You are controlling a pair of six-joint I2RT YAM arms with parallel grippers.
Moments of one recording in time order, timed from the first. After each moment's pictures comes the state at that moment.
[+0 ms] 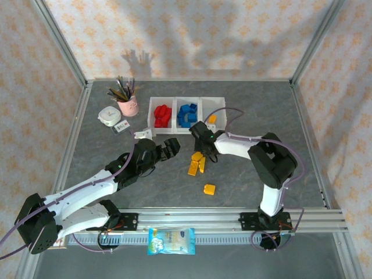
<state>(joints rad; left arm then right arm) -0.72 1.02 0.60 -0.10 -0.21 -0.94 0.71 1.84 1.08 -0.39 0.28 0.72</state>
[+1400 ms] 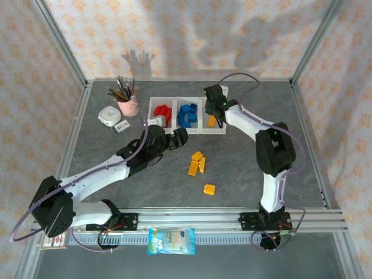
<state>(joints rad) -0.67 1.24 0.78 -0.07 -0.15 -0.85 0.46 1.98 1.54 -0.42 0.33 0.52</state>
